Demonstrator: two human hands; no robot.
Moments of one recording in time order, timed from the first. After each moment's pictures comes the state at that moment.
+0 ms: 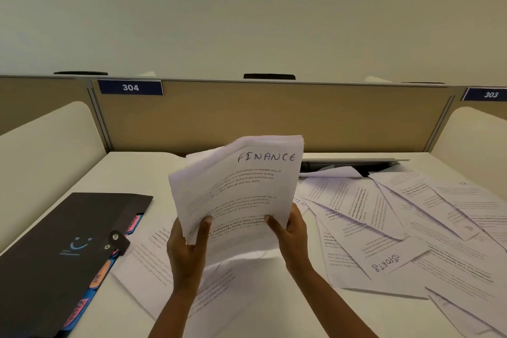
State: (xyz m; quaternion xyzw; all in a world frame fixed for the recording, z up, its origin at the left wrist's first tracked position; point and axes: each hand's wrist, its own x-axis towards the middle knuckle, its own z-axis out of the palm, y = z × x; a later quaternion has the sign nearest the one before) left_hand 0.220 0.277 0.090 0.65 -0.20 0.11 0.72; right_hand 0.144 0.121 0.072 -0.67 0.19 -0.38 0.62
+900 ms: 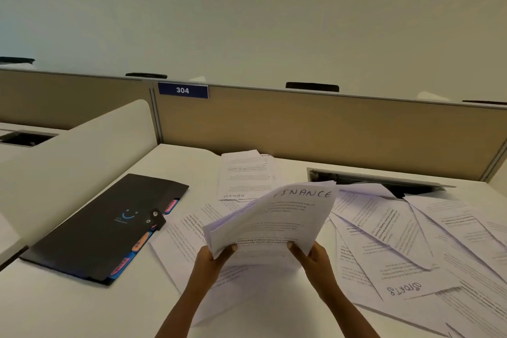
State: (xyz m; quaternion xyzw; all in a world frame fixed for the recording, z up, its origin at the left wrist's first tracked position) left_hand 0.190 0.301 0.066 0.72 -0.18 -0.09 0.67; right_hand 0.098 0.101 0.051 -0.75 0.15 -0.21 0.61
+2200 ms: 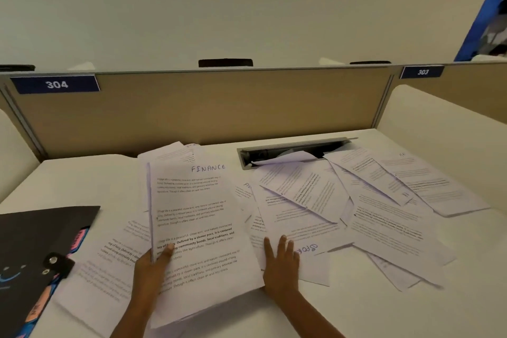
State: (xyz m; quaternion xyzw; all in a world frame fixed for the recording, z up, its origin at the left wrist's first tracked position) left_hand 0.226 0.269 0.049 0.72 -0.06 -0.18 0.67; right_hand 0.083 0.090 -0.014 -0.90 0.42 -0.06 0.08
